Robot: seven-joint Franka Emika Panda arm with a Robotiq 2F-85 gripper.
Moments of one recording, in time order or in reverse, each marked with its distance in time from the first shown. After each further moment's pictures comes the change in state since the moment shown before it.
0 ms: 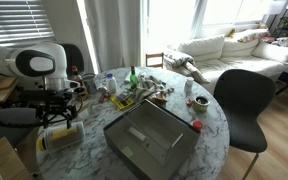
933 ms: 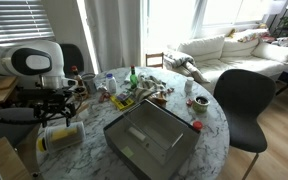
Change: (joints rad) arm 0.012 -0.035 0.006 -0.017 -0.005 0.003 -0.056
